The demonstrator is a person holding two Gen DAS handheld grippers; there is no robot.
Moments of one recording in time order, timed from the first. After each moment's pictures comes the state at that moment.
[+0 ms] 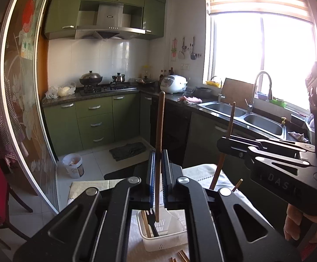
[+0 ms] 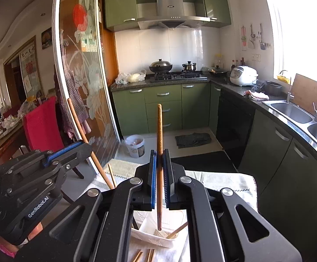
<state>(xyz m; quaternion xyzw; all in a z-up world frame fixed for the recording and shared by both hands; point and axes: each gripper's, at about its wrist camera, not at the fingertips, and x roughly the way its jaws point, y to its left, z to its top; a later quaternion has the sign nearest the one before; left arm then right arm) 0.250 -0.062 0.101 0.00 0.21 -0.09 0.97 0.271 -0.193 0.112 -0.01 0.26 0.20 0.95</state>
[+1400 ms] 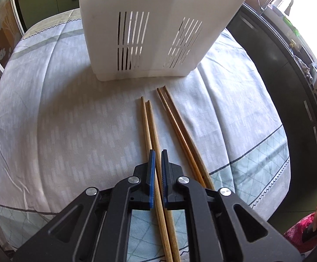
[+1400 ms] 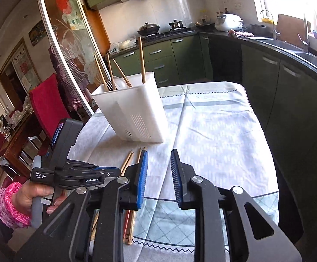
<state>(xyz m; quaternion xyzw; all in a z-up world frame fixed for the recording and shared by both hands) 0.214 -0.083 -0.129 -0.04 0.58 -0.12 0.81 0.119 -0.316 -0.040 0.08 0.37 0.20 0.90</state>
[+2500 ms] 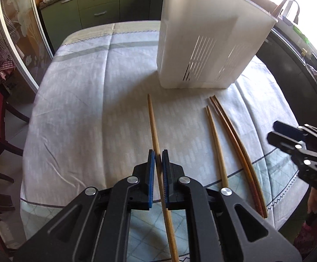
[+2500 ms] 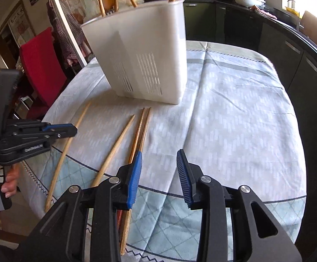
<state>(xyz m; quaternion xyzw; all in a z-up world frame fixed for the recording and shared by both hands) 0.189 -0.049 -0.117 -0.02 0.51 -0.06 0.86 0.184 -0.227 -0.126 -0.02 0.49 0.22 0.84</state>
